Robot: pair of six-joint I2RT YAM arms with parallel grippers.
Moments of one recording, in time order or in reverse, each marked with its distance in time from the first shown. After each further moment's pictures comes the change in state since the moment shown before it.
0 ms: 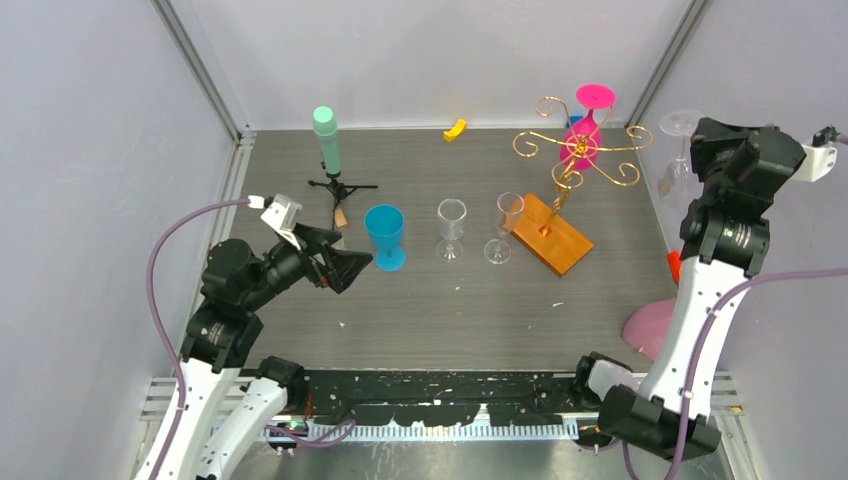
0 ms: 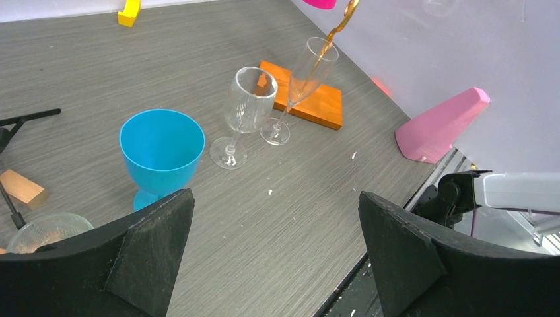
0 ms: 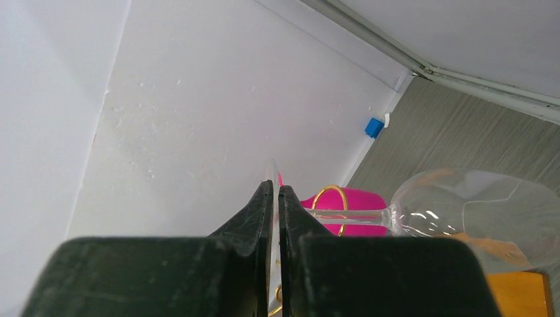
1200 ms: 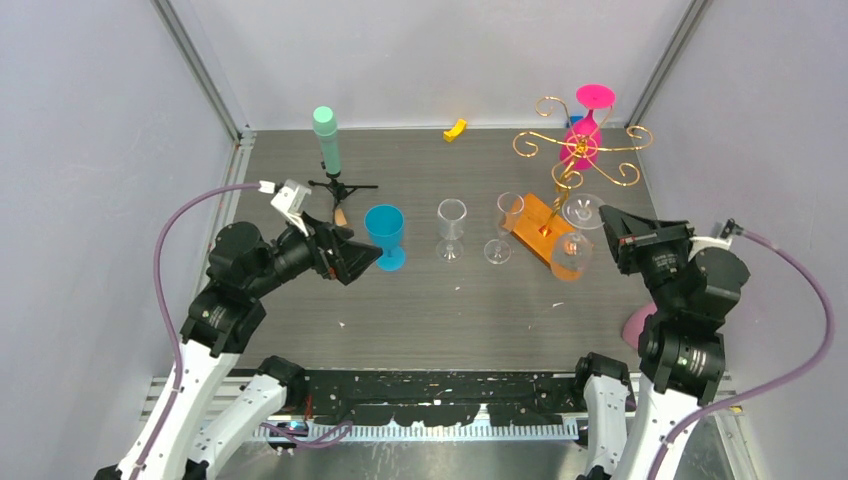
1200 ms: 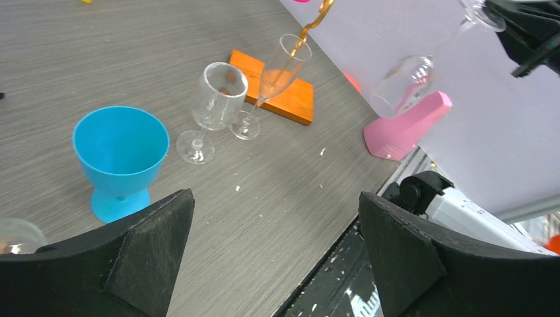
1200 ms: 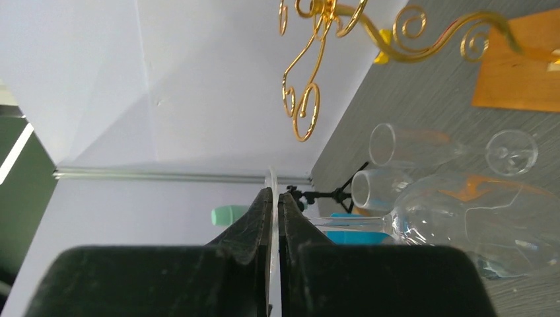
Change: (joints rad) left arm -0.085 0.091 0.097 -0.047 -0.040 -0.087; right arm 0.076 -0.589 -0.328 -0.315 -0.416 0.249
